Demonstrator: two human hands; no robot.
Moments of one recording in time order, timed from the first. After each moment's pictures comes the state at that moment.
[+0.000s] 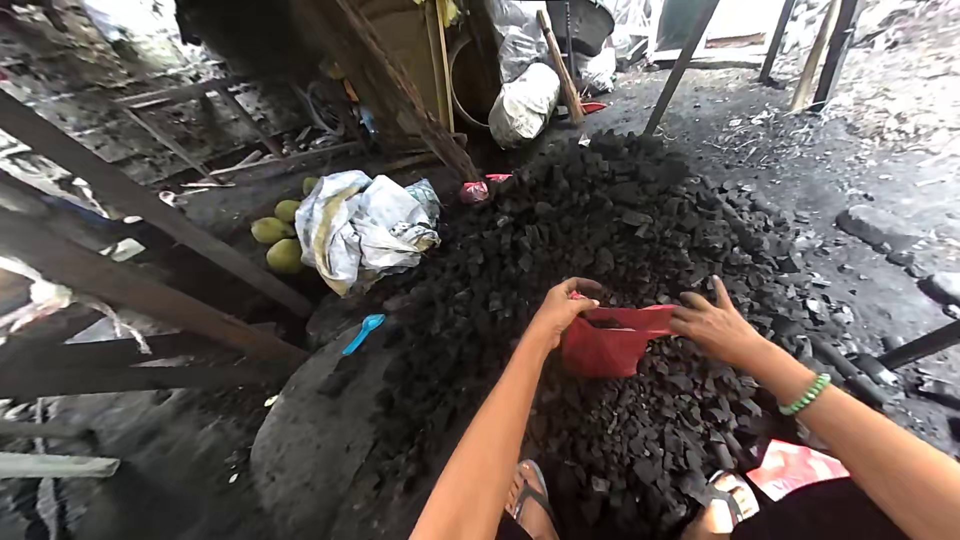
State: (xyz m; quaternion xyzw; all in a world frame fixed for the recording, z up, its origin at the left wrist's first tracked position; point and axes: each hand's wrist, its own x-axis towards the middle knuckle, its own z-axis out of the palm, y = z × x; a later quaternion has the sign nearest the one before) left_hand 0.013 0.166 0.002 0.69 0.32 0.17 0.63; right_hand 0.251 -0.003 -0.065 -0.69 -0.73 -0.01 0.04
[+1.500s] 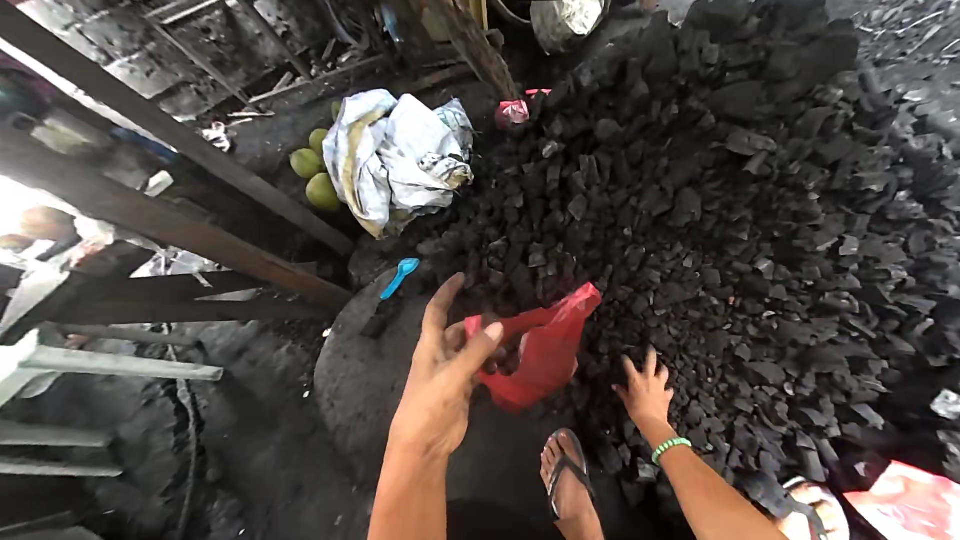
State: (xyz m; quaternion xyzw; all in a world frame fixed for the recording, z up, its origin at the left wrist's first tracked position) left_hand -0.160 0.150 0.029 0.55 0.49 0.36 0.57; right_hand 0.042 0.074 -0.275 -0.86 -0.39 0.31 0.14
